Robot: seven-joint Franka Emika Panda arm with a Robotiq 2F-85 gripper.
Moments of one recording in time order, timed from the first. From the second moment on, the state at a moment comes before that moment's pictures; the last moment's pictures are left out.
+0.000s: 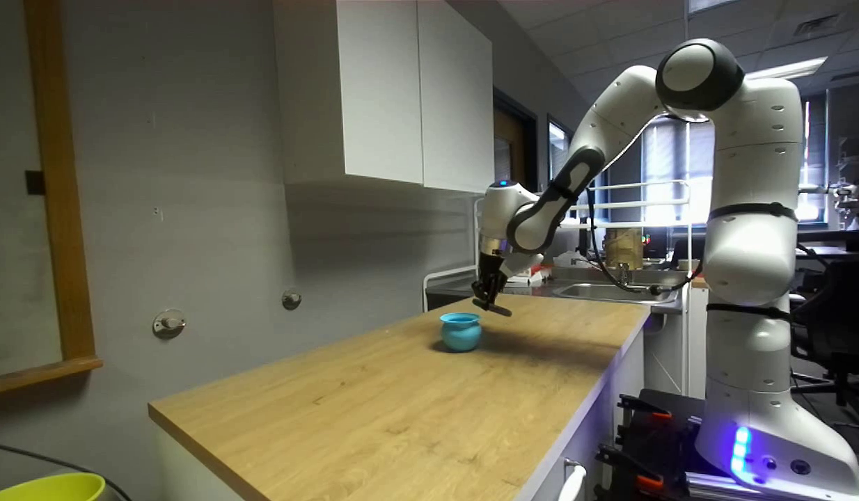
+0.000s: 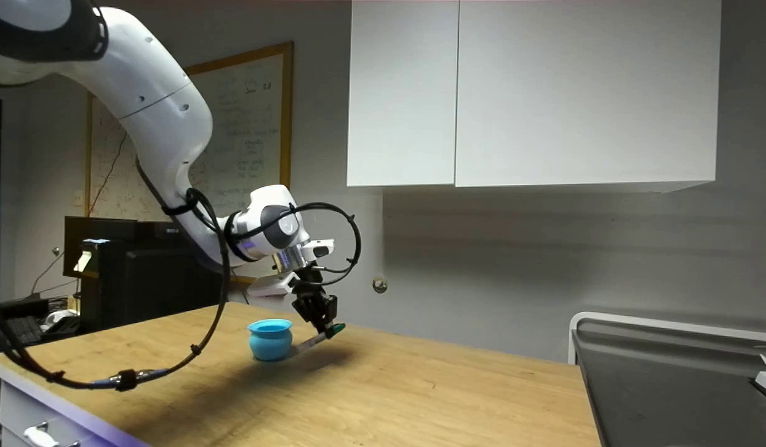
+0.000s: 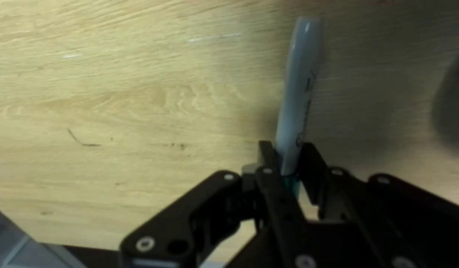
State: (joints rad) arm -0.08 -0.06 -0.06 -2.42 -0.52 2.66 0.49
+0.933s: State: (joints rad) arm -0.08 -0.29 0.16 -2.37 -0.97 2.39 1.22
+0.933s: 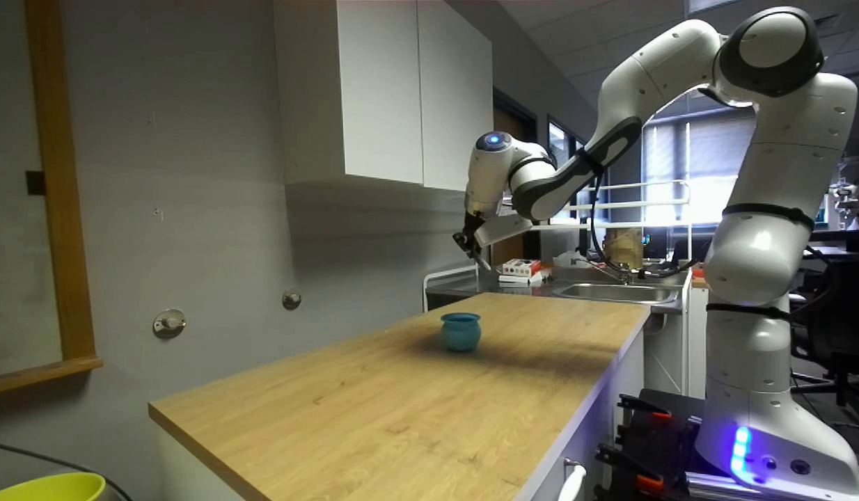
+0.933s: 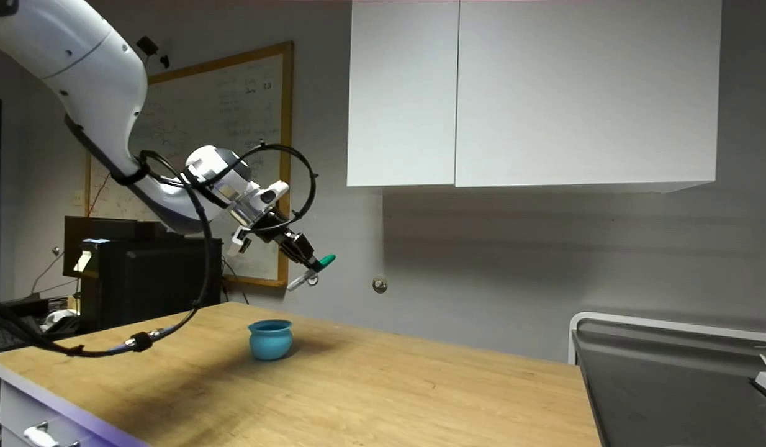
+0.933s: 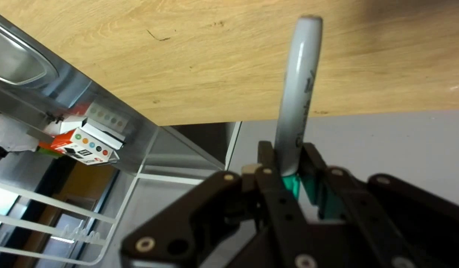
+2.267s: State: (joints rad) arm 0.13 -0.04 0.23 -2.25 -1.27 2.18 1.66
